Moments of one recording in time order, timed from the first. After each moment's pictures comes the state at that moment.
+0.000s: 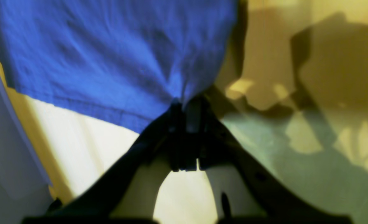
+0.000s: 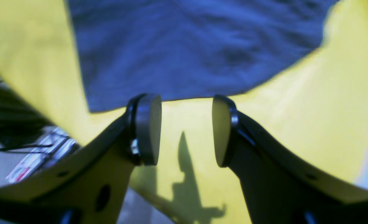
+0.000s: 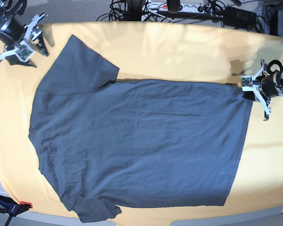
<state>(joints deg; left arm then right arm) -2.7 -69.3 30.1 92.5 14.3 -33.0 -3.2 -47.1 33.1 25.3 126.2 18.5 38.6 -28.9</state>
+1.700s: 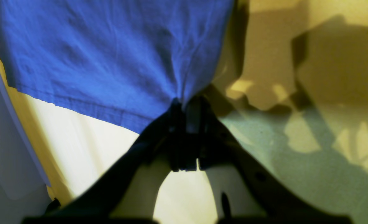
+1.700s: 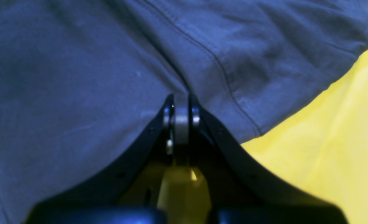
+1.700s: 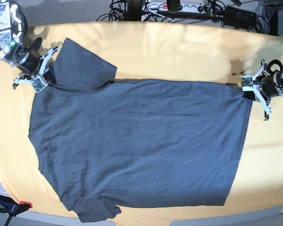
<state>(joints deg) -2.7 -69.4 30.1 92.6 13.8 -33.0 -3.2 -21.9 32.7 6.6 98.8 10.1 31.4 -27.4</state>
